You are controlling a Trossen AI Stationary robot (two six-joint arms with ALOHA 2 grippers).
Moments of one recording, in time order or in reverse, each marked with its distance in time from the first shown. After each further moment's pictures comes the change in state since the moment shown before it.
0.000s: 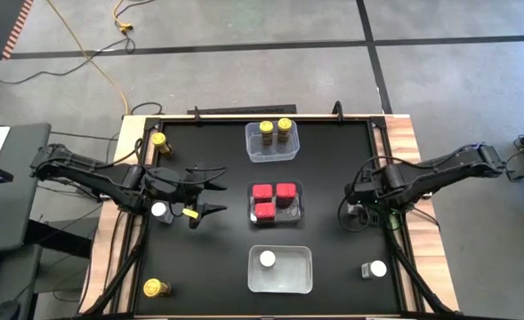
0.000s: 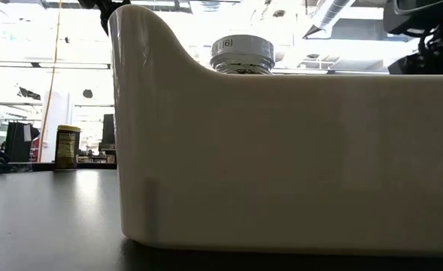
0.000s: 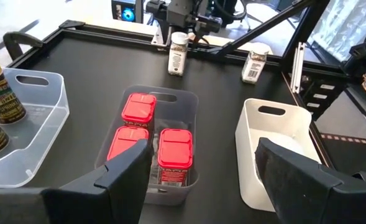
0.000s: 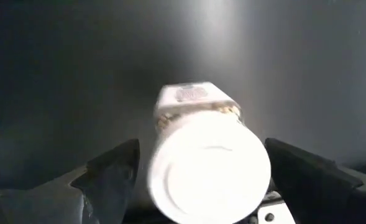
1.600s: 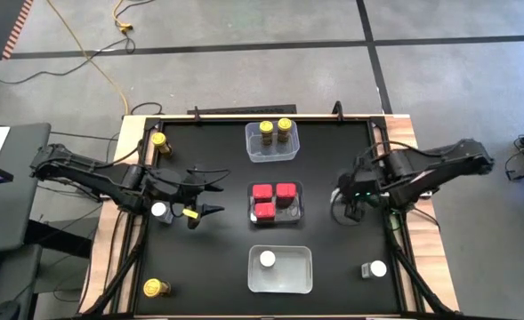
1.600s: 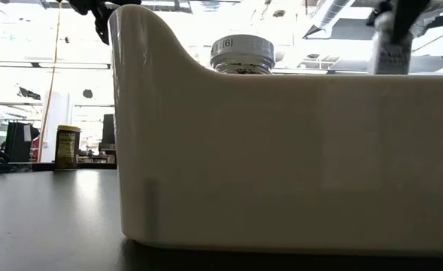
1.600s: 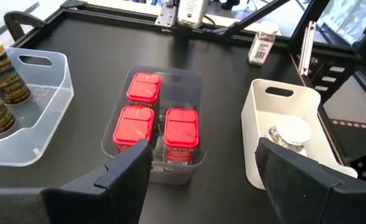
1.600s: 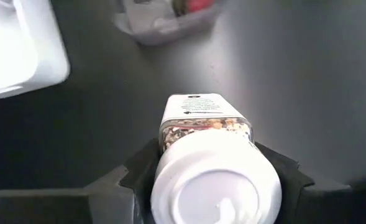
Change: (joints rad) left arm 0.000 -0.006 0.000 -0.082 0.000 -0.016; right arm 0.083 0.254 0.602 -0.161 0.086 0.154
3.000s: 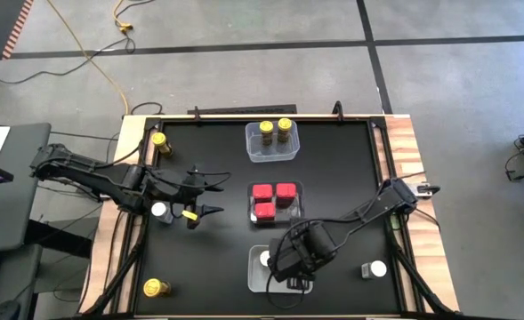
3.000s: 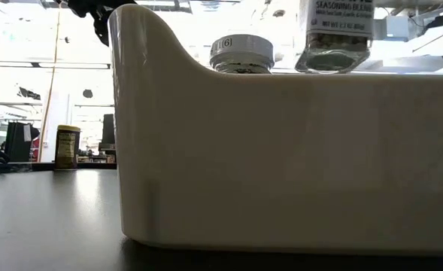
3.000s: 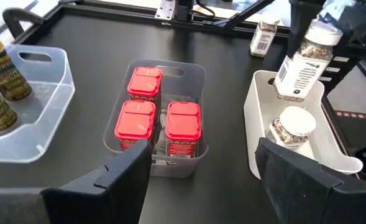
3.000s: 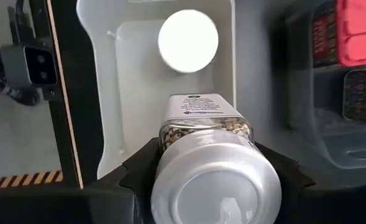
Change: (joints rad) left arm 0.000 0.001 0.000 -0.023 0.001 0.025; right arm 0.266 0.843 0.834 -0.050 -0.047 0.079
